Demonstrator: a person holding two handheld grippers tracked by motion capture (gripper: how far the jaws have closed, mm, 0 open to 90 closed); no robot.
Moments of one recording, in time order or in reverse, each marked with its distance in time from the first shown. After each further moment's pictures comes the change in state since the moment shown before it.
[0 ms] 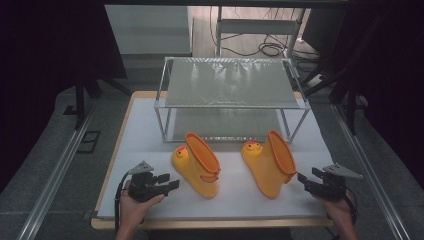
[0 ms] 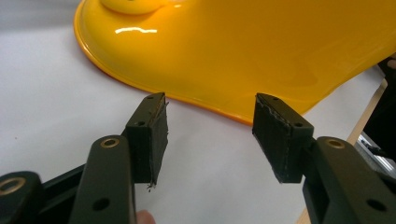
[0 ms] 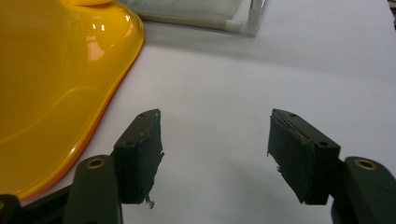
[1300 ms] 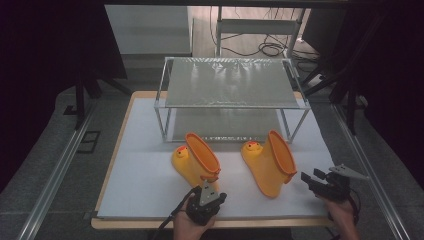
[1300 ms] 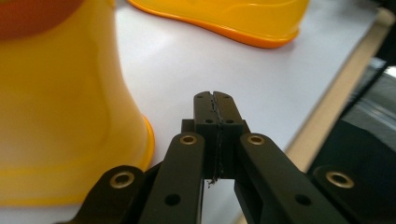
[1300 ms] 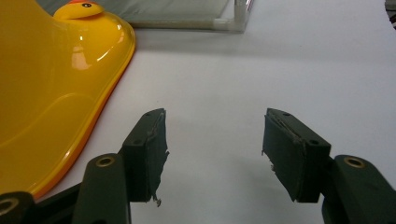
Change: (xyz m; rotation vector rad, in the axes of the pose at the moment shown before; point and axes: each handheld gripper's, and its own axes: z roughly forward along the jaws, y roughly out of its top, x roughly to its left) left arm -0.145 -0.011 0.089 0.028 0.099 0.351; right arm -0.012 -0.006 -0.002 -0.024 0.019 0.090
